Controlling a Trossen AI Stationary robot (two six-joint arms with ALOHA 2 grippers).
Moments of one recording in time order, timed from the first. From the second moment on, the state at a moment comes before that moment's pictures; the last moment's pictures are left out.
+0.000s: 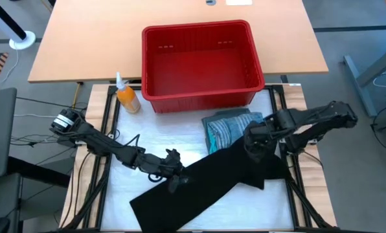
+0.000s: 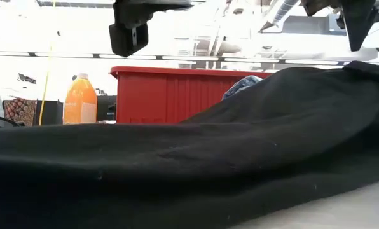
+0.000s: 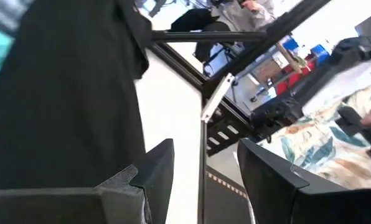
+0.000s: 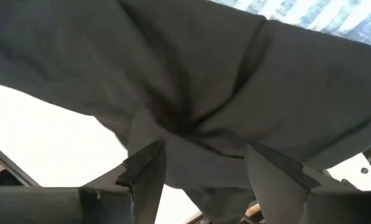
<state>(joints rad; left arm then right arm) -0.42 1.54 0.85 0.48 -0.22 -0.87 0.21 1.22 1.29 -1.49 0.02 0.90</state>
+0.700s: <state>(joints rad) -0.46 1.54 0.90 0.31 -0.32 -0.75 0.76 1.25 1.14 -1.48 -0.04 1.36</state>
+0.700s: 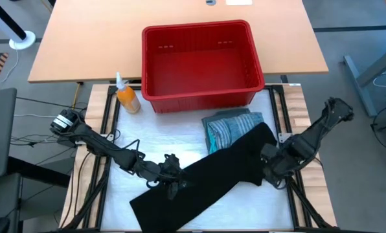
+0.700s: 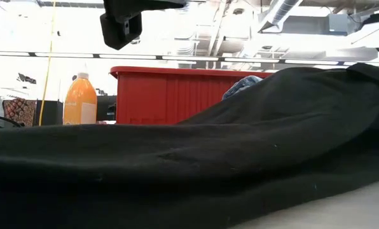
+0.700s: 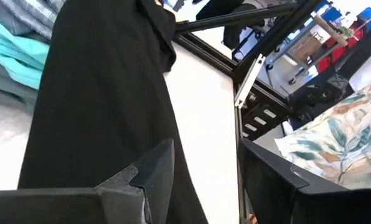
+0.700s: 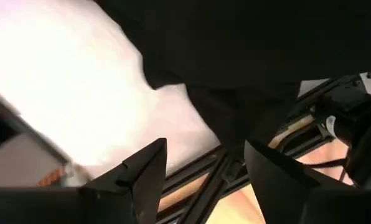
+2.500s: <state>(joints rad) -0.95 1.54 0.70 -0.41 -0.20 -1.35 0.84 1.26 1.02 -0.93 0.18 1.43</state>
